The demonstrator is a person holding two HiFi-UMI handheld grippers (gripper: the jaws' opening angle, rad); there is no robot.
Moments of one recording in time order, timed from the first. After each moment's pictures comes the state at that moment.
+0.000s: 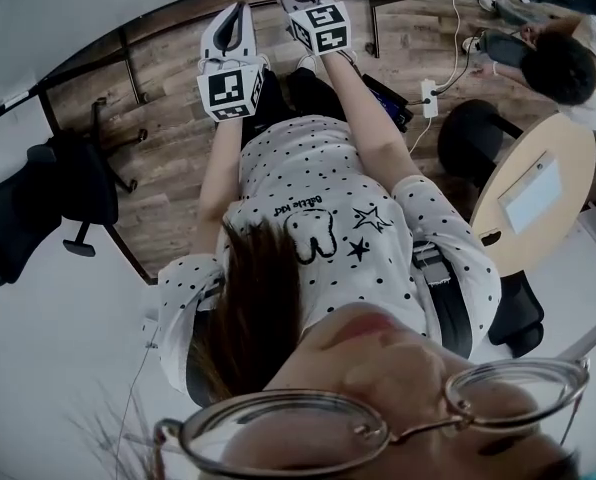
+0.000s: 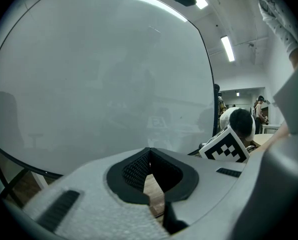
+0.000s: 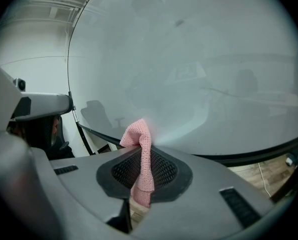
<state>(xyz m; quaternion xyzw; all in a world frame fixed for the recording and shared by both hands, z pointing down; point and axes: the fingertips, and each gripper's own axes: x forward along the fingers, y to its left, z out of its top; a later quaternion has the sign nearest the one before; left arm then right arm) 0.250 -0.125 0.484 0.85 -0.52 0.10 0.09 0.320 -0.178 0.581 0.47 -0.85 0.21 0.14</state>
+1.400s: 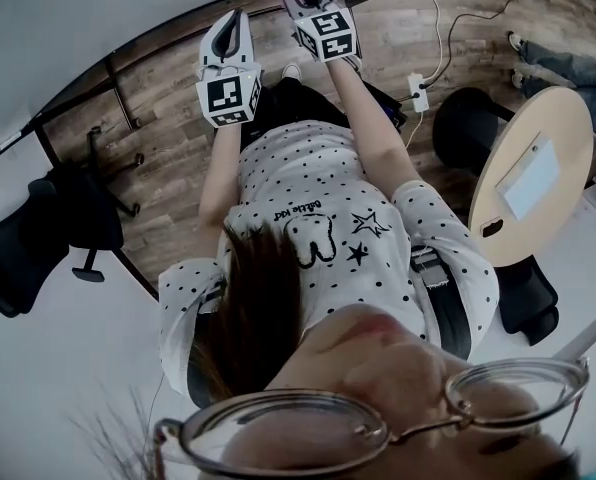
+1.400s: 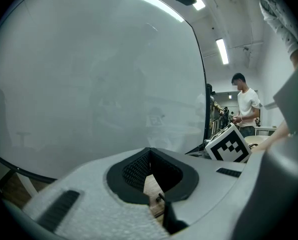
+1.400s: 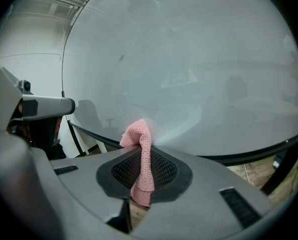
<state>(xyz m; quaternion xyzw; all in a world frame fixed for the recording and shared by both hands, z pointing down) 0.296 -0.125 0.476 0.87 -0.48 0.08 0.09 0.388 -0.171 0.562 0.51 -0.83 0.18 0.14</state>
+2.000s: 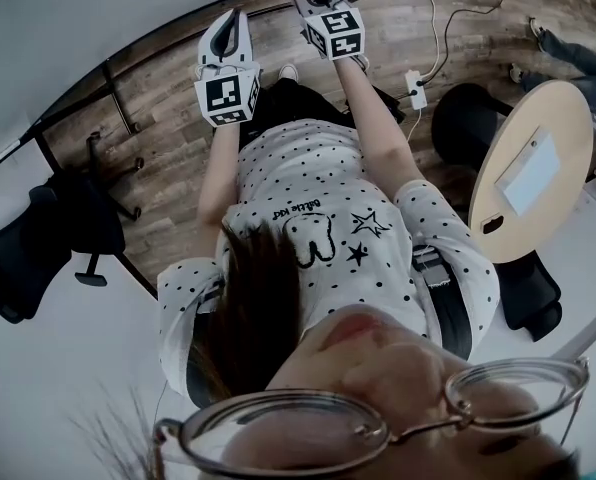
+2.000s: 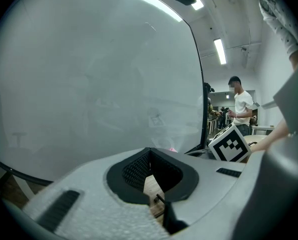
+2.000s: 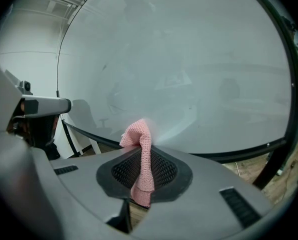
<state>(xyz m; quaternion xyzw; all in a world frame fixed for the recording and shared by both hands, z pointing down) 0.323 -0.127 0.475 0.88 -0.47 0.08 0.09 0.439 -0.169 0.562 0.53 -0.81 0.18 0.14</state>
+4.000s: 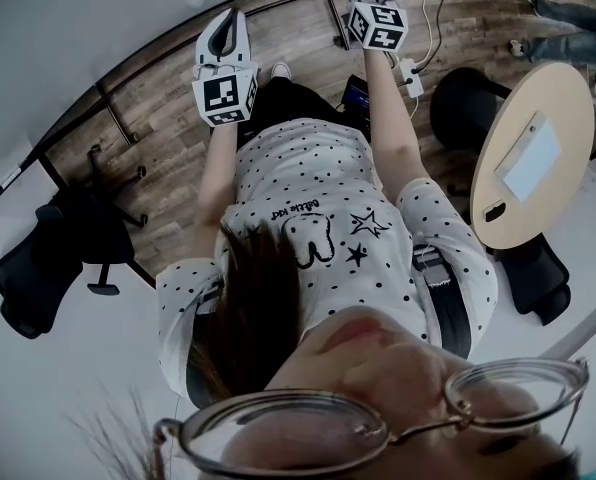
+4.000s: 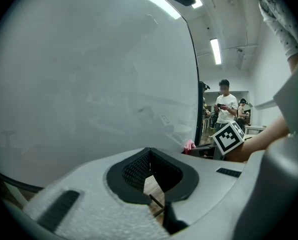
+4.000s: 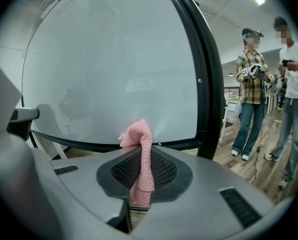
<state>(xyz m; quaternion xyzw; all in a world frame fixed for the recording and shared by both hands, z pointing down) 0.368 -0.137 0.480 0.89 -0.43 0.09 0.09 0.612 -0.160 0.567 0.67 -0.70 0.20 0.12</state>
